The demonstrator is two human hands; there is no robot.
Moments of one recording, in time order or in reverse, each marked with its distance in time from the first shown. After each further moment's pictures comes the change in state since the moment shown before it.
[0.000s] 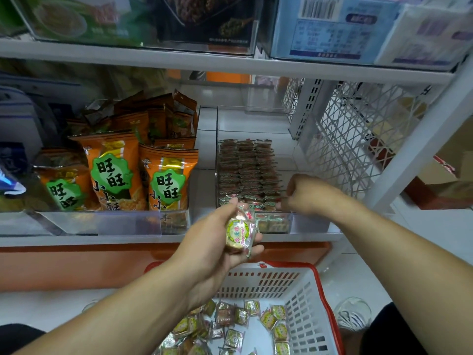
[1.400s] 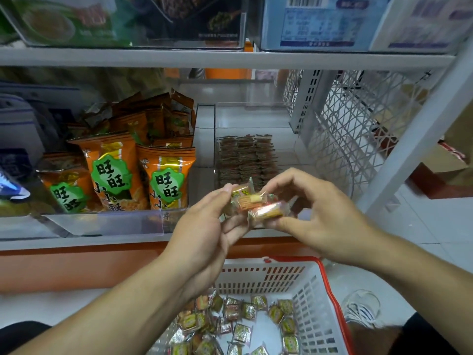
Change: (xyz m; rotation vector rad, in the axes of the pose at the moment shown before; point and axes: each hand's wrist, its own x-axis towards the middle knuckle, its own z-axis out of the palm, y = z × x) left_hand -0.002 0.009 0.000 -0.078 -0.081 0.127; right_hand -0.097 -0.003 0.001 0.670 0.231 -0.670
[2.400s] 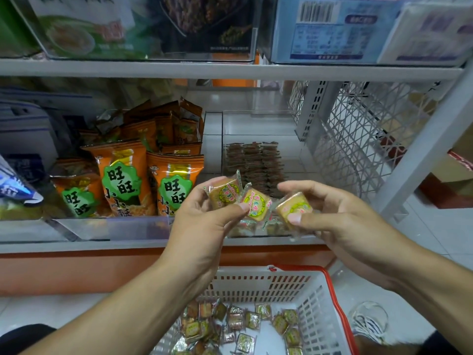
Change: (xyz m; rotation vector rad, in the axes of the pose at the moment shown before) left_hand 0.004 0.011 -0.009 0.116 0.035 0.231; right_hand -0.006 -0.003 -0.004 0.699 0.013 0.400
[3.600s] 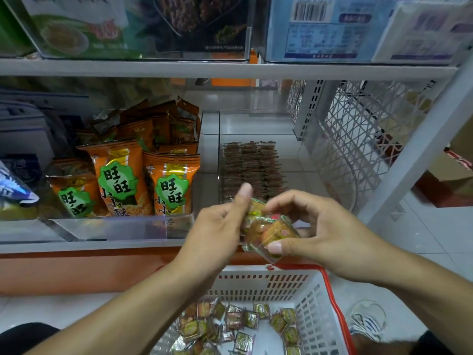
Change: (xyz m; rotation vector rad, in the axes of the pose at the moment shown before) left_hand -0.010 -0.007 0.010 0.636 -0.199 0.015; right_hand -0.001 0.005 0.002 -0.428 -0.116 -0.145
